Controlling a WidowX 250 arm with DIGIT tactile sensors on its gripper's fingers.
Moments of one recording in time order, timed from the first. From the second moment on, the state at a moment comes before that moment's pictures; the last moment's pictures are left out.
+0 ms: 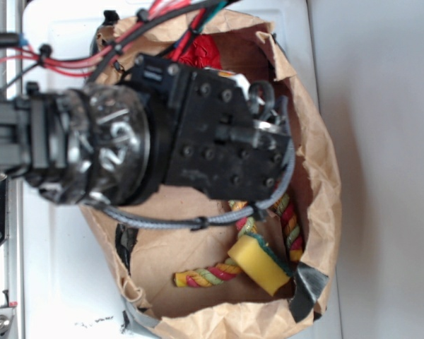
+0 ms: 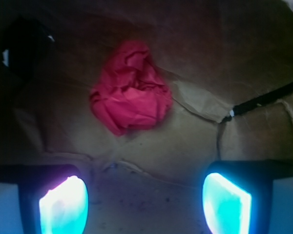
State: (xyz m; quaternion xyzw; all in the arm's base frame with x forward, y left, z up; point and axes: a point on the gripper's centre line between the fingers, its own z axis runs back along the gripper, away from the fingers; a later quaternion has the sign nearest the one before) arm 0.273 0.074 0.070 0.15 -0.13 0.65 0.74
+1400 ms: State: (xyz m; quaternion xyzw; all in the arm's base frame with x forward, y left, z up) arm 0.270 0.118 0.074 0.18 -0.13 0.71 0.67
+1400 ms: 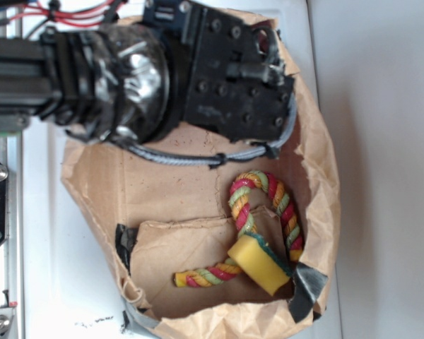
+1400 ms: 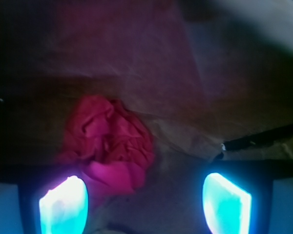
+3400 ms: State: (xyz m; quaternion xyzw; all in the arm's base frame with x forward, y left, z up) arm 0.297 0.136 0.039 0.22 -0.09 0.74 0.63
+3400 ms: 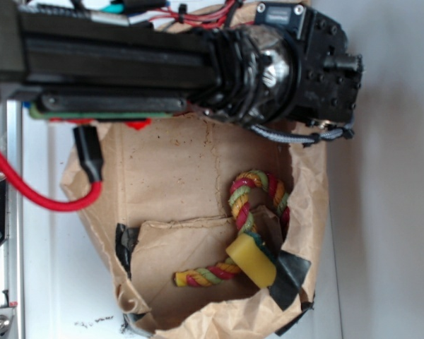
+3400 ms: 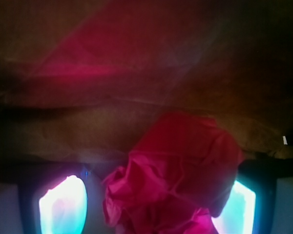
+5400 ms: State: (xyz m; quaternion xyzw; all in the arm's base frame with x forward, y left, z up) arm 0.298 0.052 0.129 -0.03 -0.18 0.27 0.95
